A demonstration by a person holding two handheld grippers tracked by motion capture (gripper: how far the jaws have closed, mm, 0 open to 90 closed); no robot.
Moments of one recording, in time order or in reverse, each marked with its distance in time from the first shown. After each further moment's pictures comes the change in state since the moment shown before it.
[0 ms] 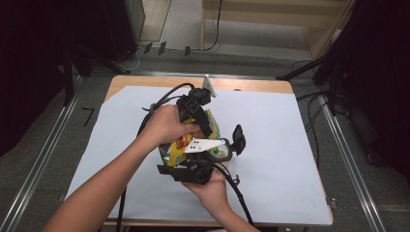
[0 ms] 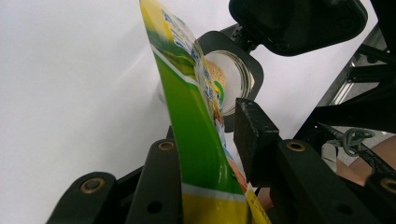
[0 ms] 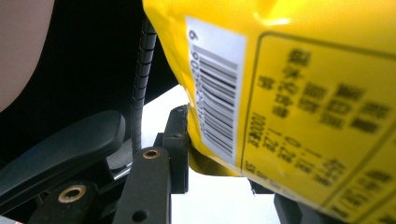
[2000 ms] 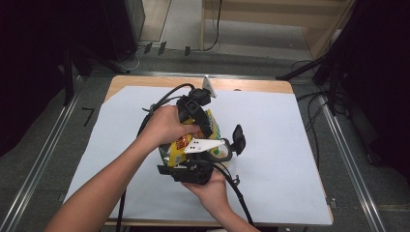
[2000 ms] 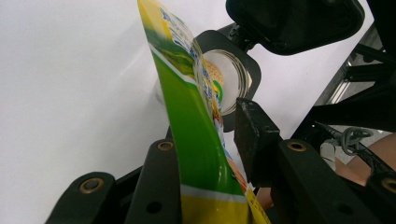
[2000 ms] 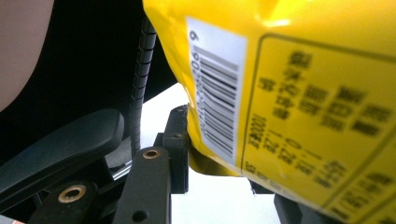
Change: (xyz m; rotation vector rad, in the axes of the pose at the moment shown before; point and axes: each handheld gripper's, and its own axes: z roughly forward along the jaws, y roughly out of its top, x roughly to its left) left arm 0.001 0.000 0.001 -0.004 -0.014 0.000; right arm 0.001 0.000 0.000 0.005 -0.006 -0.003
